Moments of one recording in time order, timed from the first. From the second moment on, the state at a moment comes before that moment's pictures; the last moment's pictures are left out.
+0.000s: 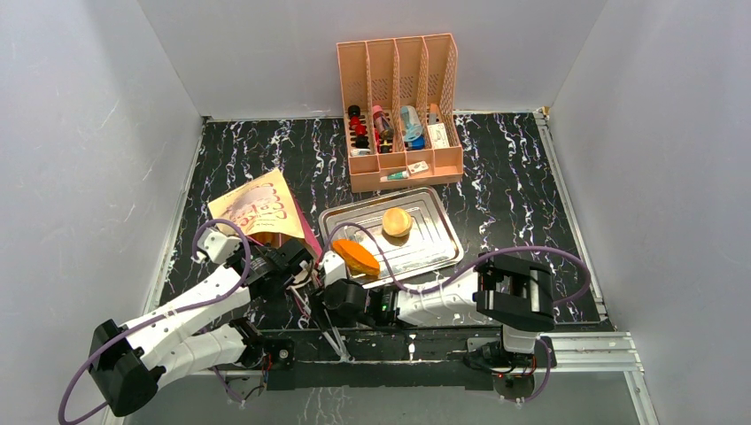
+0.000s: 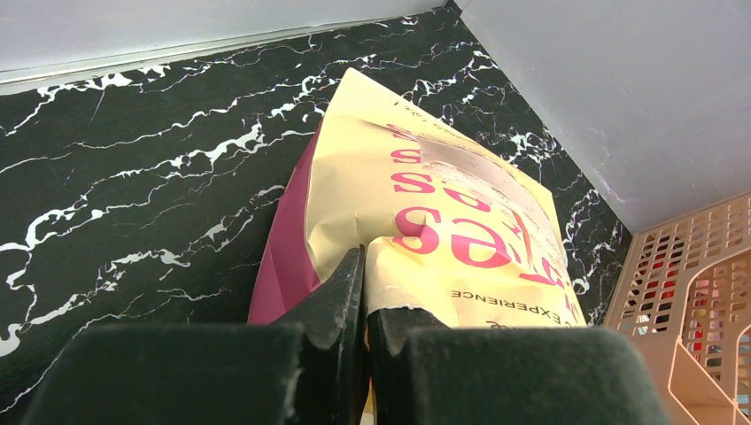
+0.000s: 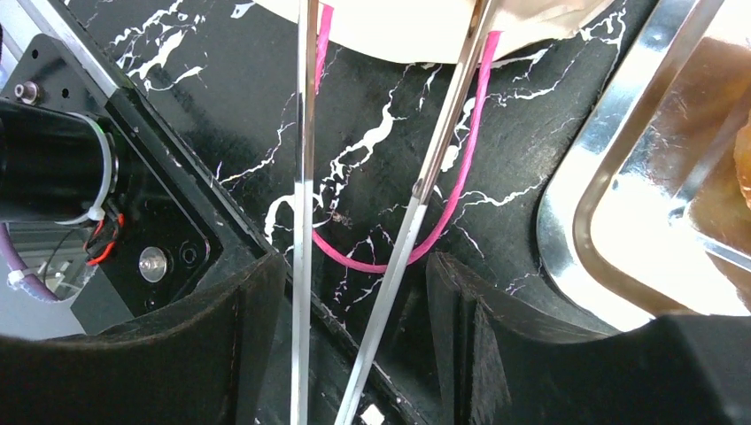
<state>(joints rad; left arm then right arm) -0.79 0.95 0.68 -1.22 -1.39 -1.93 1.40 1.76 0.92 0.20 0.30 0.62</state>
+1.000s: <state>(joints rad) -0.79 0.92 0.65 -1.16 -1.39 -1.88 1.42 1.86 1.02 0.15 0.34 0.66</state>
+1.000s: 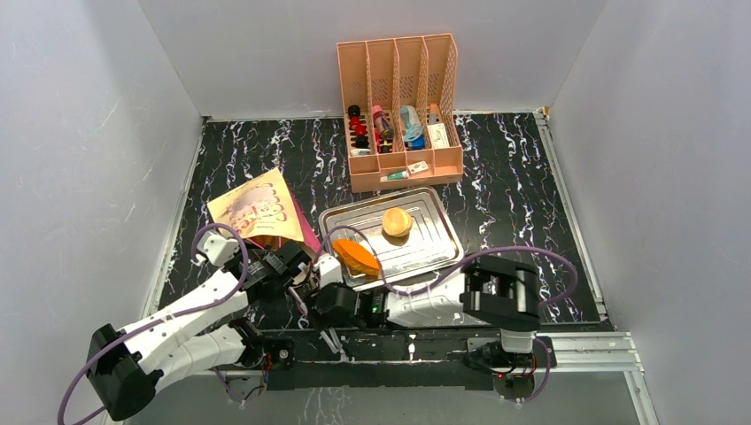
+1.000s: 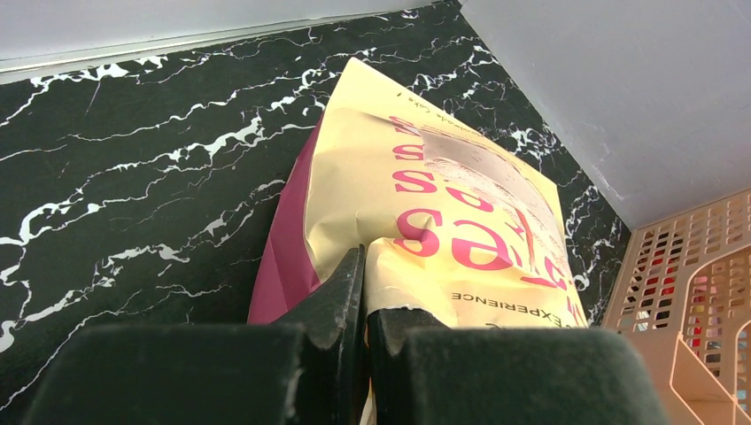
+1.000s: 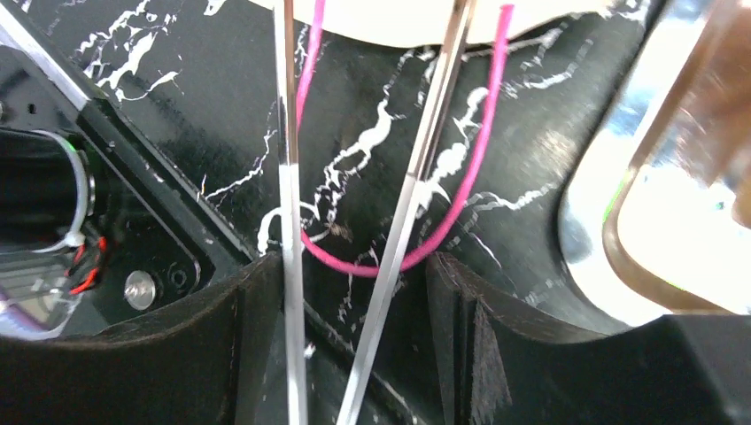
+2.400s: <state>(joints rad) -0.79 0.89 0.63 -1.15 -1.39 -1.88 1.47 1.82 1.02 0.06 0.40 0.62</state>
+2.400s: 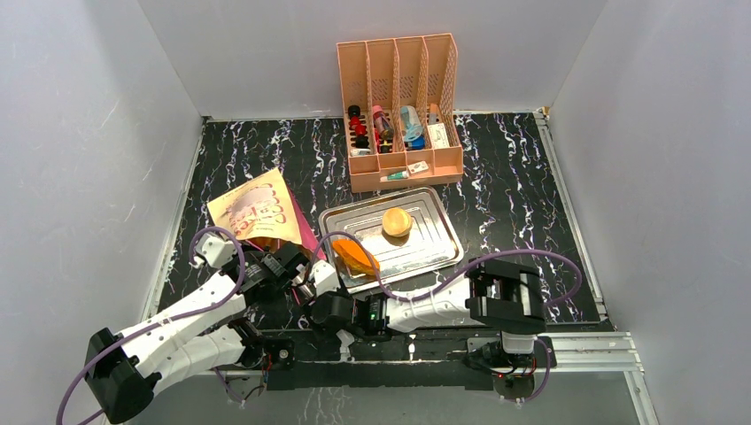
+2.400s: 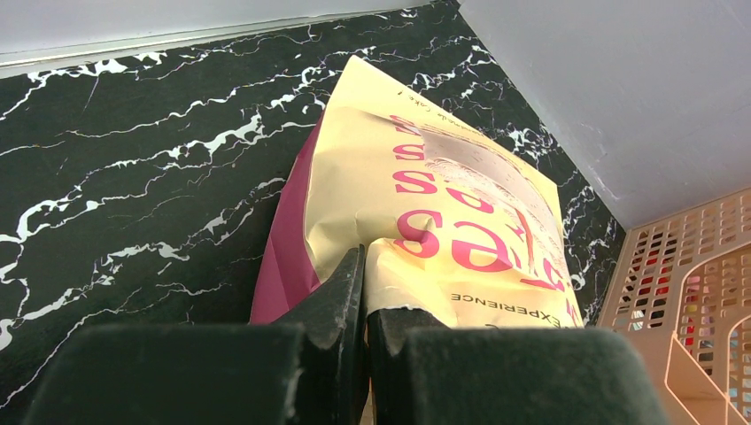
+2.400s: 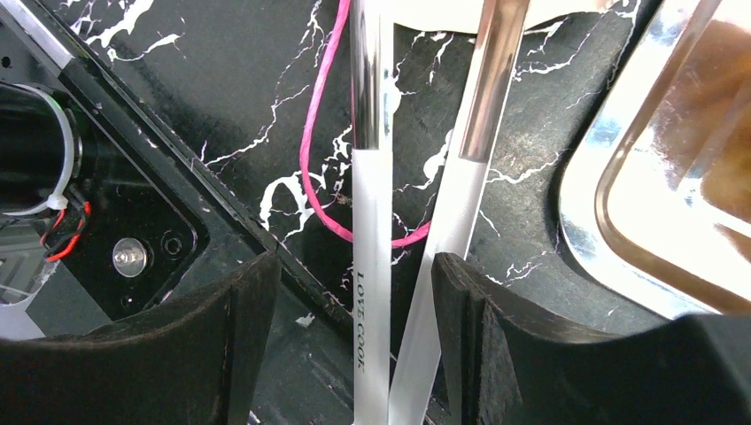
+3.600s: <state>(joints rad) -0.79 0.87 0.63 -1.15 -1.38 -1.88 1.46 1.84 0.97 0.15 0.42 0.57</state>
